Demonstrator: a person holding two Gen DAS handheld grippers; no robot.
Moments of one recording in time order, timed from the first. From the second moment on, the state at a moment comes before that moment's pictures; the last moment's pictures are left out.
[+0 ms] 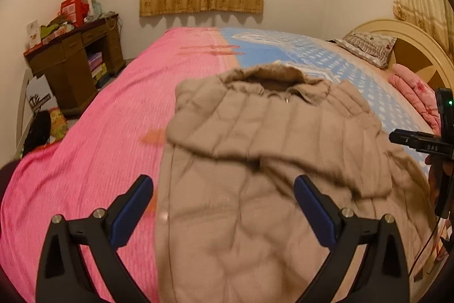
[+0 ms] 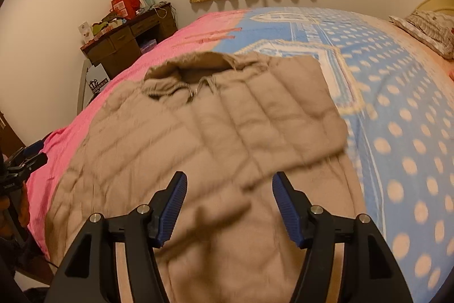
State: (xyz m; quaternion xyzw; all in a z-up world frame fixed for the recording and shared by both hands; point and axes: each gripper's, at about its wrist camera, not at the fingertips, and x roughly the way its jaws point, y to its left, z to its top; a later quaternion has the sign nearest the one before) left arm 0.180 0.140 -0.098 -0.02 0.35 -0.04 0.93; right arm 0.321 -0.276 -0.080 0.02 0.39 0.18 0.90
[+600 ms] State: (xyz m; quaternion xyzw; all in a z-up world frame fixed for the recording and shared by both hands) left arm 0.085 0.193 -0.165 -0.07 0.41 0.01 0.91; right arm 0.202 -0.297 -0.122 0.05 0.38 0.18 0.91
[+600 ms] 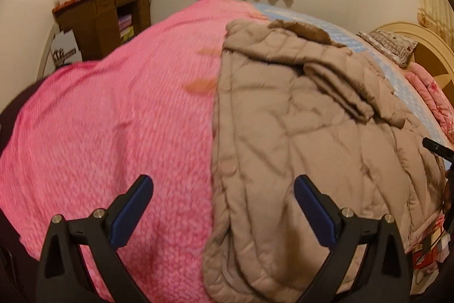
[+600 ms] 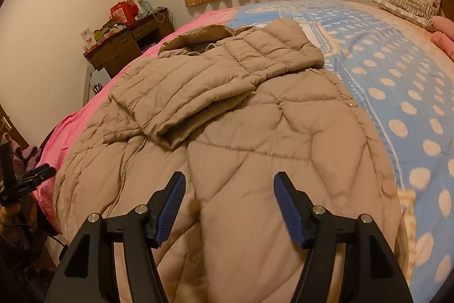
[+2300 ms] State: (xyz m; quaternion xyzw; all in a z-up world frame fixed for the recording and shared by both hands) left arm 0.080 0.196 -0.200 -0.18 0.46 -0.10 0.86; right arm 0.126 -0.412 -0.148 0.19 0.41 0.12 0.88
